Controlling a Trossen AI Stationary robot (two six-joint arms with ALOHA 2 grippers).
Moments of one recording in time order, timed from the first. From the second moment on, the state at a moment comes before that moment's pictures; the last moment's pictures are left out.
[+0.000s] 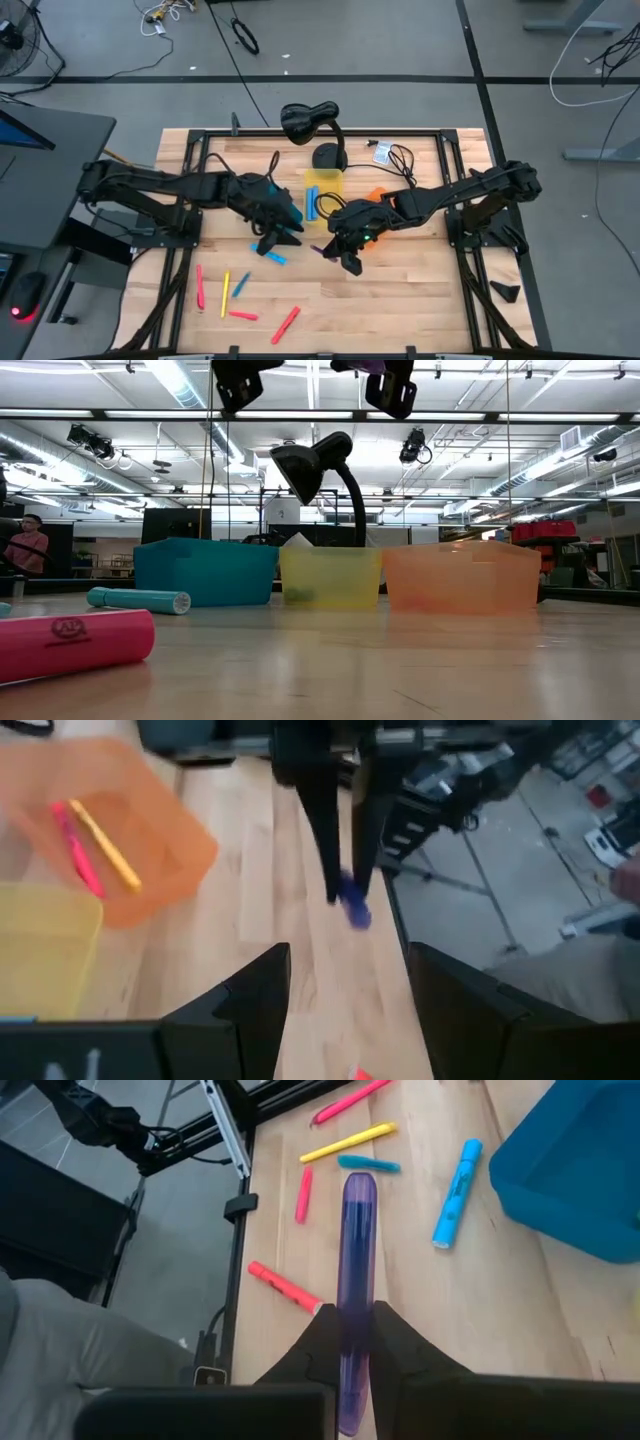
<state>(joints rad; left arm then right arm) -0.09 1.28 1.04 -0.25 0.28 -0.38 0.21 1.60 1.29 -0.34 -0.19 0.49</state>
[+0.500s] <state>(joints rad) -0.18 1.32 1.04 -0.14 -0.03 -0.81 0.21 1.60 1.29 -0.34 -0.19 0.49</state>
